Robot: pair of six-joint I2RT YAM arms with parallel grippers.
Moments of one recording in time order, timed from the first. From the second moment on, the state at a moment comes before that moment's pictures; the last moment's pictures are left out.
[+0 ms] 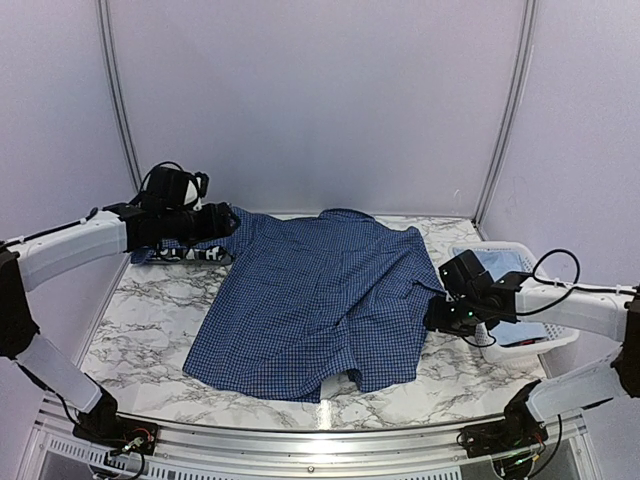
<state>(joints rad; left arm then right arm) -0.43 1.49 1.17 -0.26 0.05 -0.49 0.55 1.23 0.68 -0.50 0.17 0.69</state>
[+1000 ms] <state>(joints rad) -0.68 1.66 0.80 -0.15 -0.05 -0.68 0.52 1.41 0.98 -0.48 0.34 0.68</state>
